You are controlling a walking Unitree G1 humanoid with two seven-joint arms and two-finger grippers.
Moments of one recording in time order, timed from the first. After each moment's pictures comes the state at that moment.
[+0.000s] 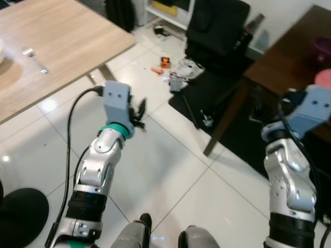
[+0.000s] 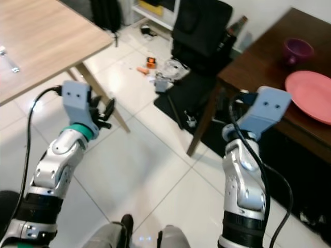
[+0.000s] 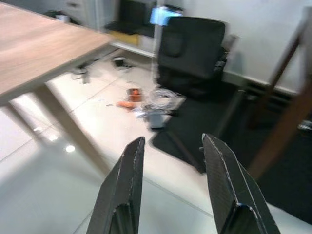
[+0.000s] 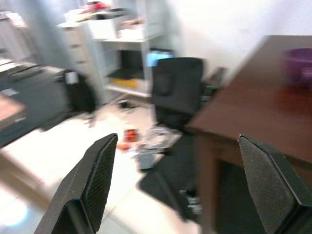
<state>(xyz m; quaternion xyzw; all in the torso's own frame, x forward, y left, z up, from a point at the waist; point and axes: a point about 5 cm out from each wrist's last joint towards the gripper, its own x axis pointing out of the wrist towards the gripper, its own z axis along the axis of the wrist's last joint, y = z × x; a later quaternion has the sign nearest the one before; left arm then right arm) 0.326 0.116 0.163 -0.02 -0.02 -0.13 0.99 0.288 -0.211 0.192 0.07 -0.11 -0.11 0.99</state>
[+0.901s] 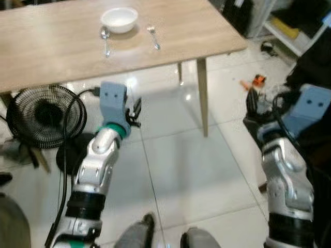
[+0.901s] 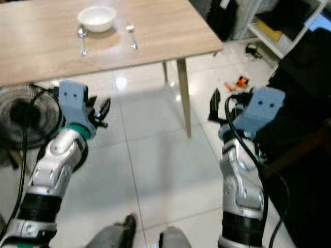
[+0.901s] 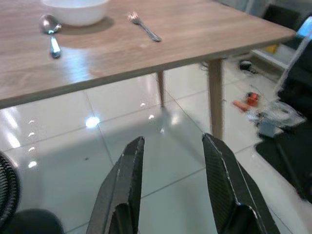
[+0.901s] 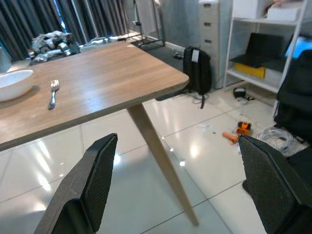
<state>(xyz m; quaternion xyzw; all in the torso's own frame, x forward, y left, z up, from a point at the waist) 0.329 0.111 0.162 -0.01 -0.02 -0.13 0.99 0.289 -0.216 0.189 0.07 -0.11 -0.11 0.98</state>
